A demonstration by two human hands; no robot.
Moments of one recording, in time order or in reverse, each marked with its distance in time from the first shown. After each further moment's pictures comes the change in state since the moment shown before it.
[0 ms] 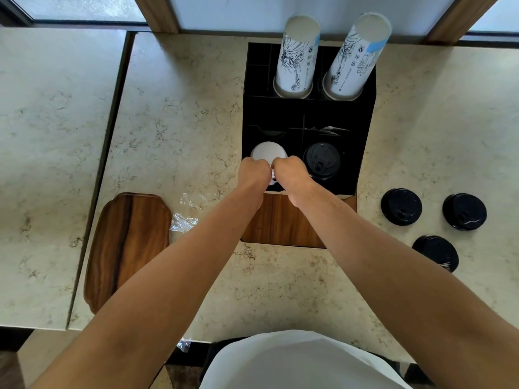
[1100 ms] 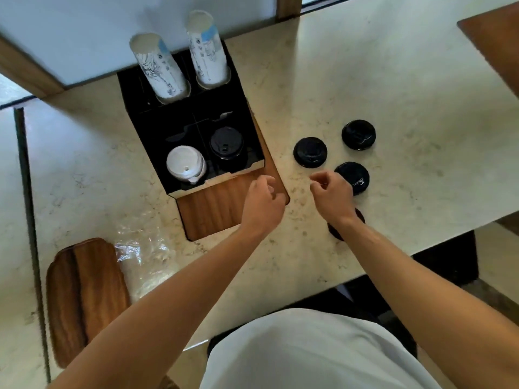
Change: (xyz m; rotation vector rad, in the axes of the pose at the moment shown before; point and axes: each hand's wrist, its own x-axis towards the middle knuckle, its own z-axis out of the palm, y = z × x) left_hand -0.167 -0.052 0.086 0.360 -0.422 0.618; right_hand -0.106 0.211 -0.156 -0.023 0.628 -0.176
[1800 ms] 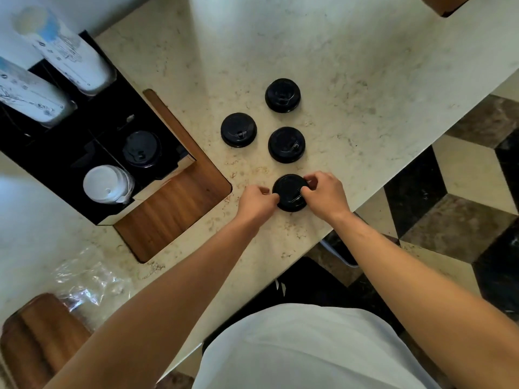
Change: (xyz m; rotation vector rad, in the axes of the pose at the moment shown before) left_hand -0.006 0.022 0.111 -0.041 -0.331 -0.316; right_hand -0.026 0.123 -0.046 -0.087 0.018 0.277
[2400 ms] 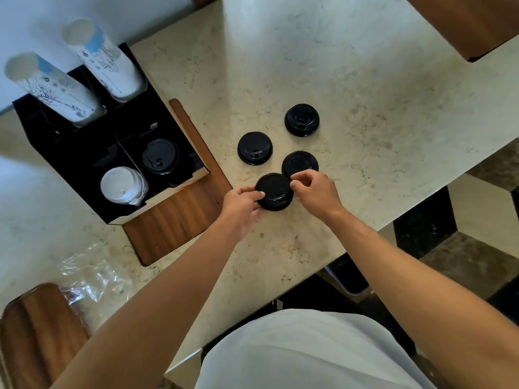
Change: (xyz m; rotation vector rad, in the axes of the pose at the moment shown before) left_hand 0.012 0.025 -0.042 -0.740 0.039 -0.172; right_hand 0.038 -0.054 -0.007 0.197 -0.073 -0.137
